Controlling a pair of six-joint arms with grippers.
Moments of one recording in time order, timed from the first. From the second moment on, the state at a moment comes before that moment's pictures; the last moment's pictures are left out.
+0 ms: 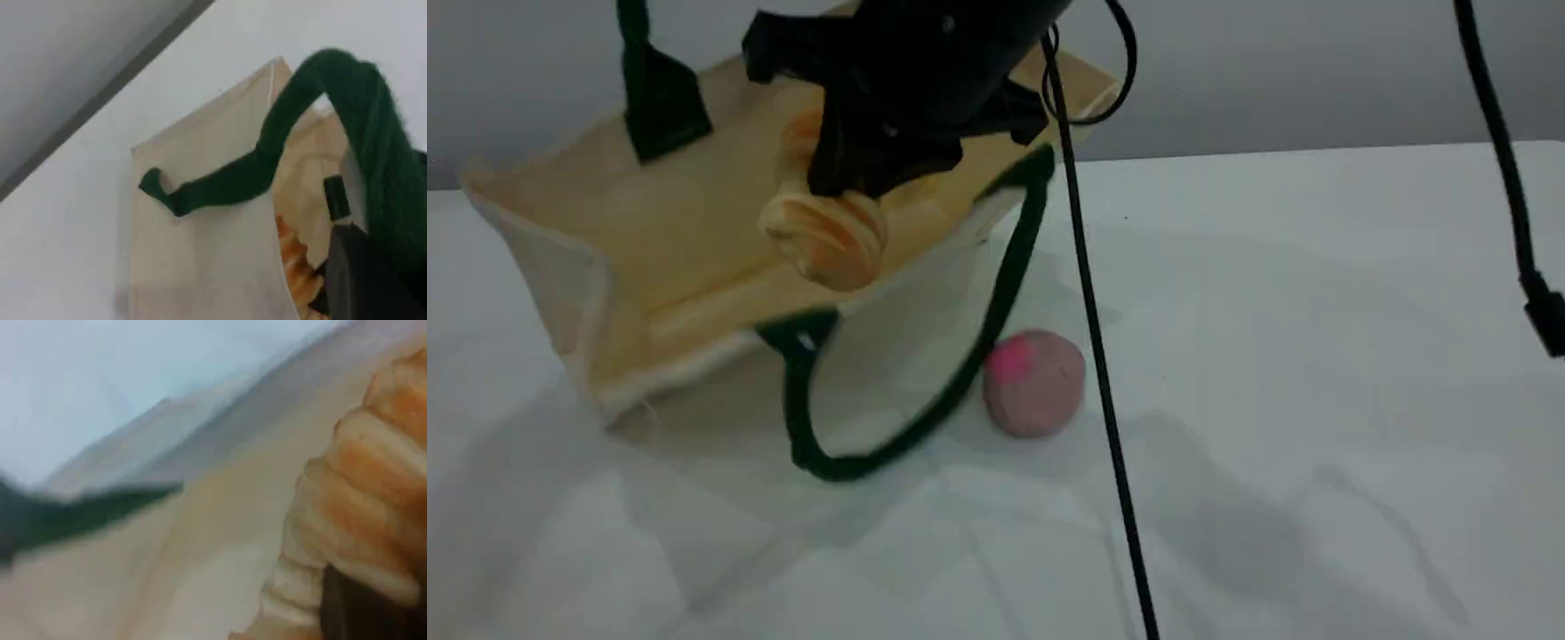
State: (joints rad) left arm -0.14 1.77 -1.90 -0.56 1.22 0.77; right arm 0.65 2.11 -1.56 0.74 0.52 -0.30
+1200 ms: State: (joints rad) left arm -0.14 1.78 -1.89 -0.61 1.22 0.78; right arm 0.62 2.12 -1.66 0.66 0.64 -0.30
